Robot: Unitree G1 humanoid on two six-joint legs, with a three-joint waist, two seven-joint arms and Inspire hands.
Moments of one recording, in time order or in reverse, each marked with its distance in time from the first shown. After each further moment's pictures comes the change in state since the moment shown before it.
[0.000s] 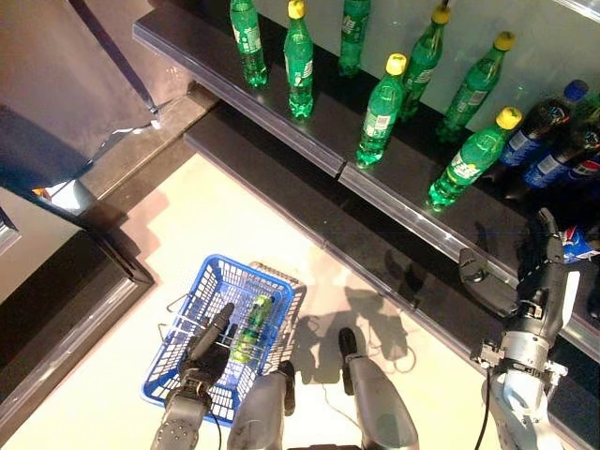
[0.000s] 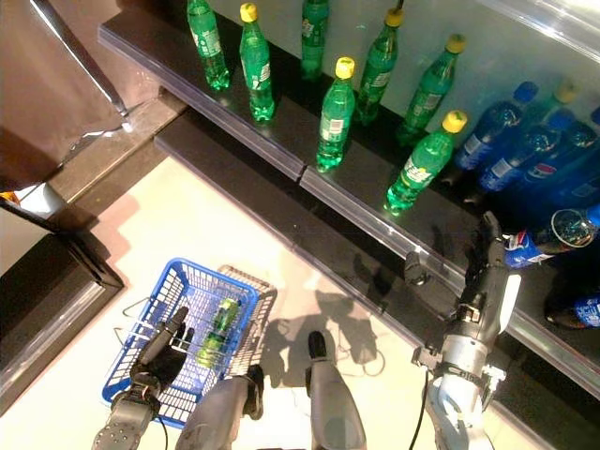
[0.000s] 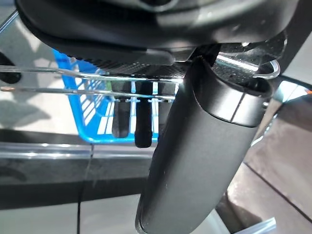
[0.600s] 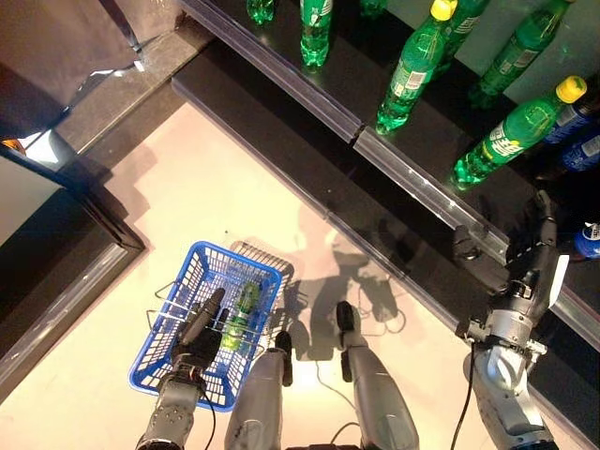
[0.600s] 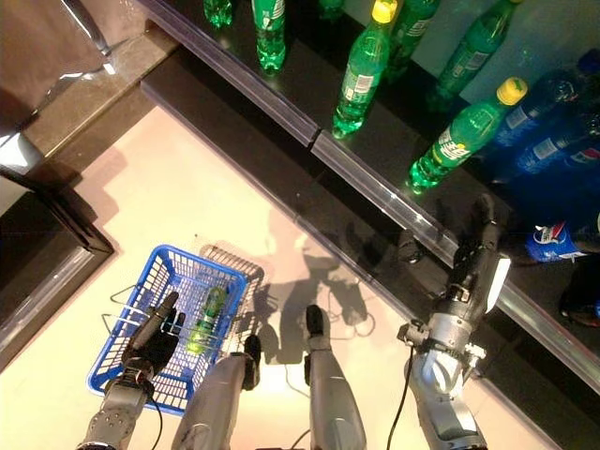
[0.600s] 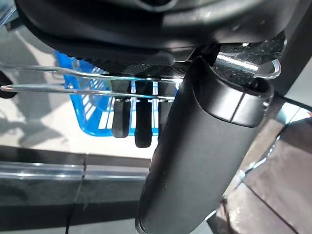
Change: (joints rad) left arm -0.088 0.039 -0.002 0.021 -0.049 -0.044 0.006; right arm -0.160 0.003 0.084 0.070 0.080 -0.039 -0.094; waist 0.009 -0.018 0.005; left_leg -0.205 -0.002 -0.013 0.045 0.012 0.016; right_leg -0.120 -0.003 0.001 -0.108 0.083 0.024
